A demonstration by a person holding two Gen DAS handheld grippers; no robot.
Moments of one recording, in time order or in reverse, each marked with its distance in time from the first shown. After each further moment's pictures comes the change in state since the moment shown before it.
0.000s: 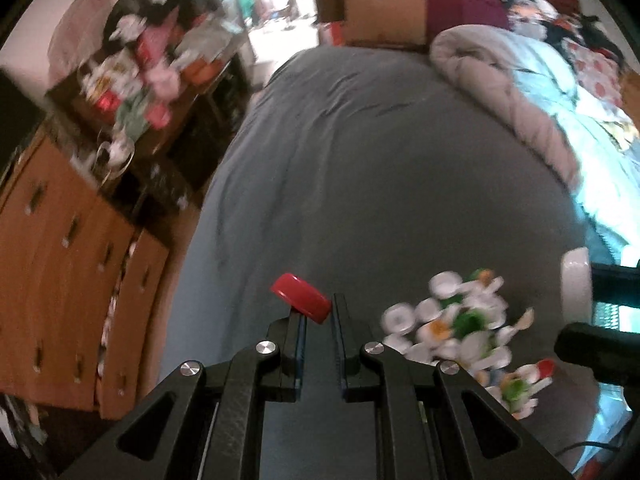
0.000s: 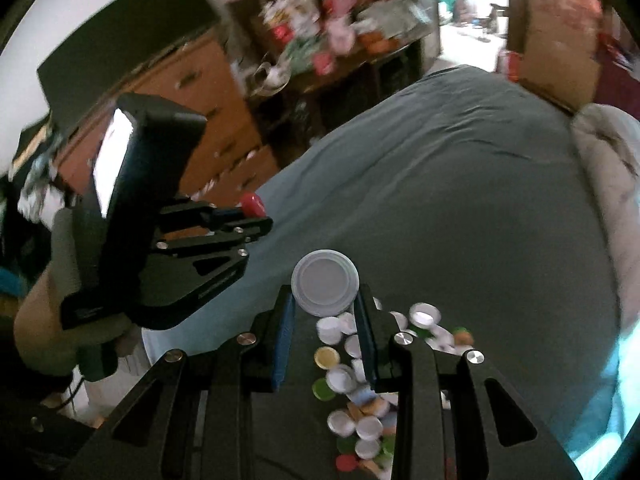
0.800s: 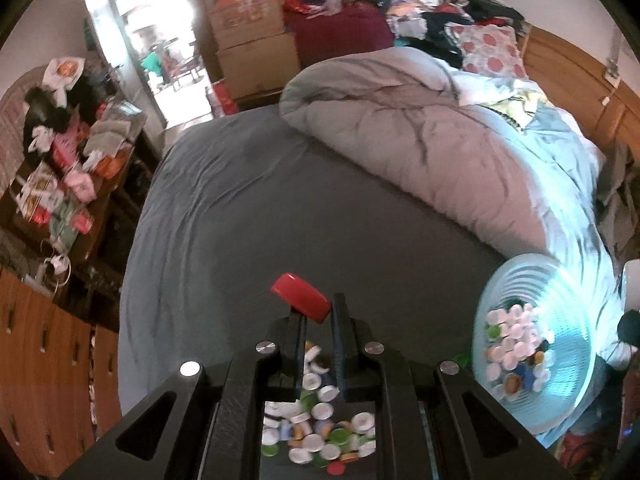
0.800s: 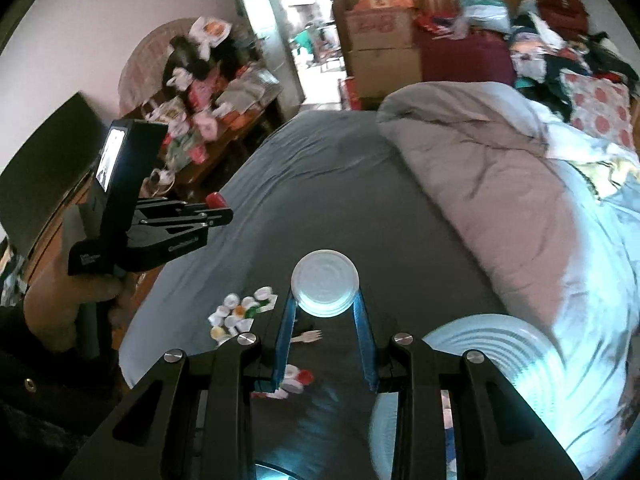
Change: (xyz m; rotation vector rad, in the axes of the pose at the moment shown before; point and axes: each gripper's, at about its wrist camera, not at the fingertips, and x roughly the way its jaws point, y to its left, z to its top) left arm -0.125 -0.246 0.090 0.249 -0.095 -0.168; right arm -0.256 -0.170 -0.100 0.338 -0.219 -0.245
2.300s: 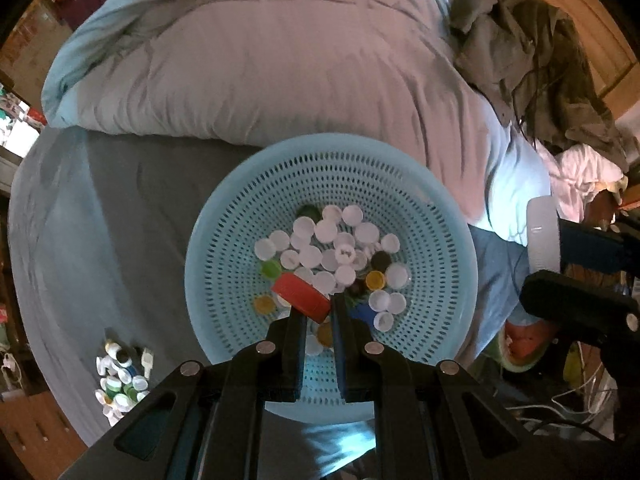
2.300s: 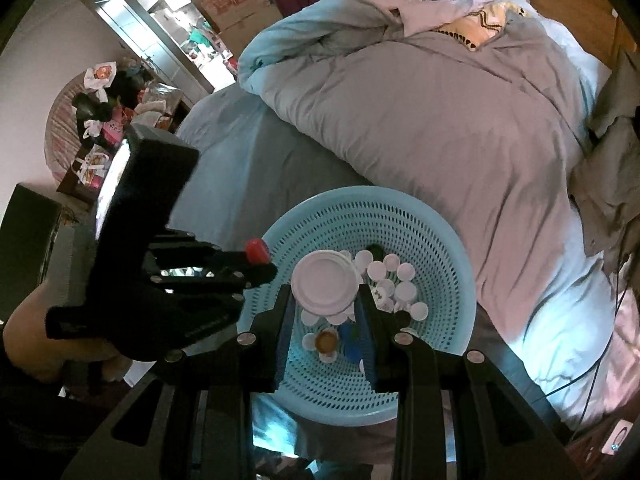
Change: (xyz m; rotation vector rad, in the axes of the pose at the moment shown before) left arm 0.047 -0.353 -0.031 0.418 0.402 -0.302; right arm -0.076 -0.220 -0.125 0.377 0.163 -0.062
